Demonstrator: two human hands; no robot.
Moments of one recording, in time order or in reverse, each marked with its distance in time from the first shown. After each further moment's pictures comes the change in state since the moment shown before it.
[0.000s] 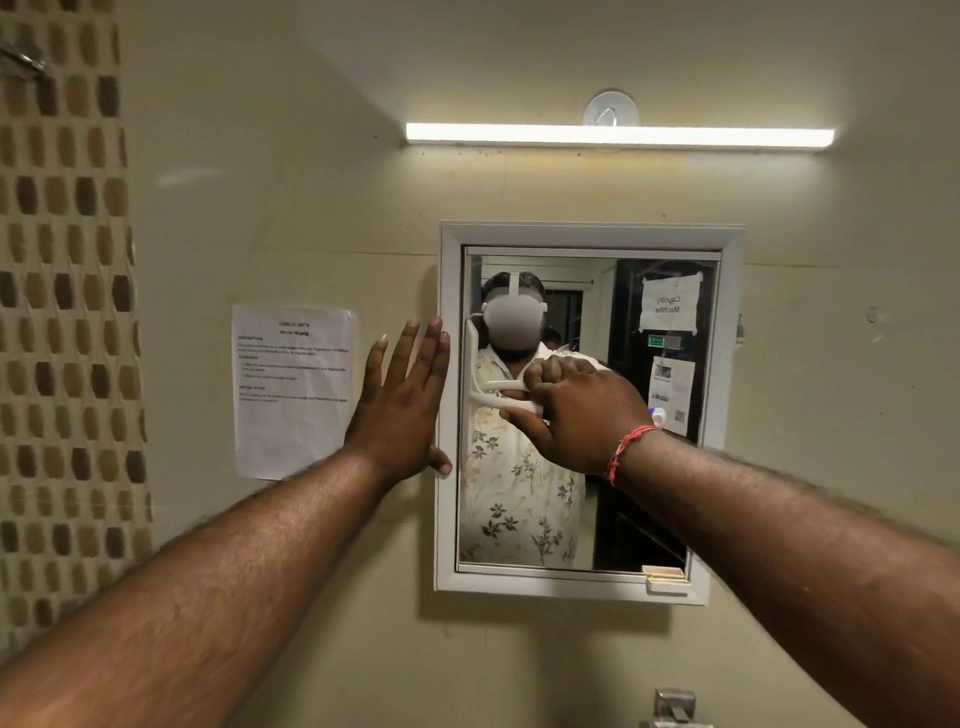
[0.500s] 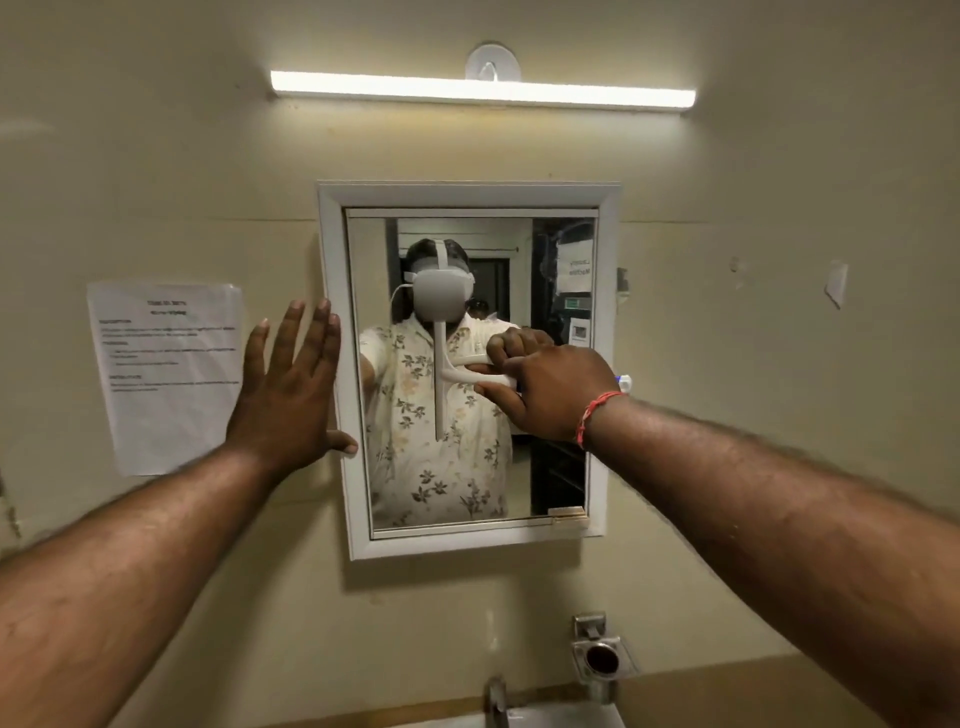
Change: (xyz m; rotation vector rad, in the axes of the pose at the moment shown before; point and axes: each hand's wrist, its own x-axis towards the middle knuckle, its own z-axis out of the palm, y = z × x) left_hand -0.014 0.006 0.005 0.042 0.077 0.012; right_hand -0.062 0.062 -0.020 -0.061 -0.097 0.050
